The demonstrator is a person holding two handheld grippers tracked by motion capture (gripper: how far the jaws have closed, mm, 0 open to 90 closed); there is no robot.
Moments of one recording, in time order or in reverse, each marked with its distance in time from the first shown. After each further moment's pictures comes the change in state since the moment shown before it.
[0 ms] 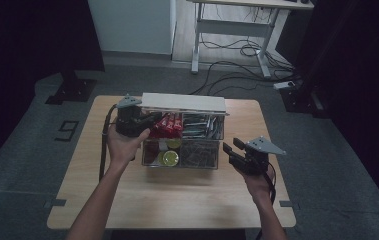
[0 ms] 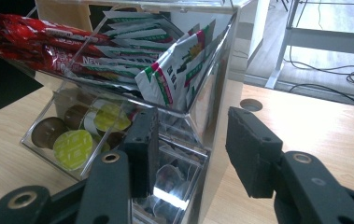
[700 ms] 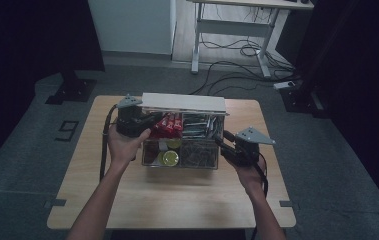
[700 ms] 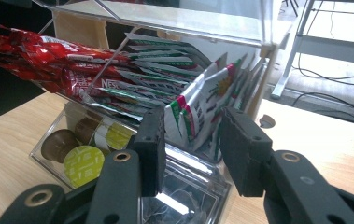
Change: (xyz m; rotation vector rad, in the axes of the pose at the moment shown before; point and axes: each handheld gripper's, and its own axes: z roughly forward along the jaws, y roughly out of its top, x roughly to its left) left arm -0.001 0.000 0.001 -0.001 -0.004 -0.001; right arm 0.017 0.024 0.018 0.008 0.029 -0.045
